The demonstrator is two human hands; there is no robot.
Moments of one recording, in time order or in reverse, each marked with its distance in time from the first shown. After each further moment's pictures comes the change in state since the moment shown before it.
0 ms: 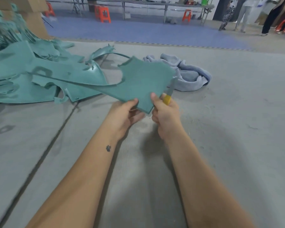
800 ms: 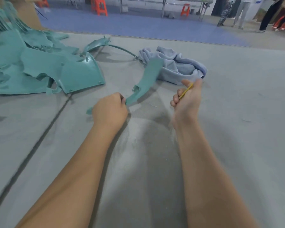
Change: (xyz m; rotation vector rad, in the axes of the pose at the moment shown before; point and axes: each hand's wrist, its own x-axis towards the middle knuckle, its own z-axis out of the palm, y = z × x) left_hand 0.001 -0.009 -0.018 1.545 0.411 0.507; right_hand 0.007 -0.028 -0.039 0.137 0.296 -0.066
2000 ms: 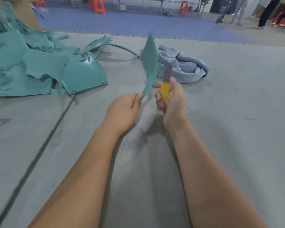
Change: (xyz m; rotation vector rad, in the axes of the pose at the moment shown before) left_hand -0.005 0.003 0.001 -0.355 -0.121 0.263; right_hand -0.009 0.025 0.017 -0.206 -0.302 0.056
